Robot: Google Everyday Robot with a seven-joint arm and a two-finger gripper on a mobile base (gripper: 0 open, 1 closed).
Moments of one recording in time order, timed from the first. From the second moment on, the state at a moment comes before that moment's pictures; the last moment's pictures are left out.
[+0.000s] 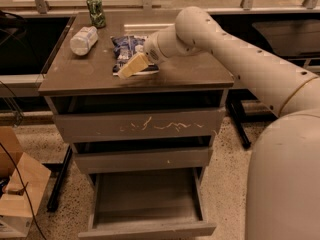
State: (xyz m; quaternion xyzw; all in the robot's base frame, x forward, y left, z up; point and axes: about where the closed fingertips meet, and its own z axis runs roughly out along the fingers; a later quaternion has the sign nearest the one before) arm 0.767 0.067 0.847 -0.48 0.74 0.19 0.44
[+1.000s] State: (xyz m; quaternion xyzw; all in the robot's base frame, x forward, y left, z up) arm 0.799 0.066 0.825 -0.47 0.74 0.21 0.42
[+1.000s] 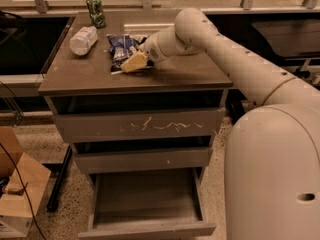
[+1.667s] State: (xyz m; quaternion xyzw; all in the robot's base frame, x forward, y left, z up) arm 0.788 0.073 0.844 -0.49 0.73 0.20 0.43
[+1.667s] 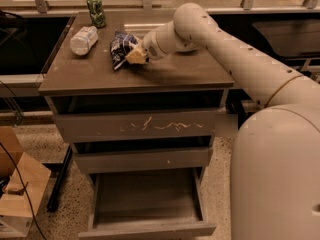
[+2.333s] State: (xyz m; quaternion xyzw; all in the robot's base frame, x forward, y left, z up) arm 0.729 0.084 0.909 -0.56 0.66 0.18 0.47
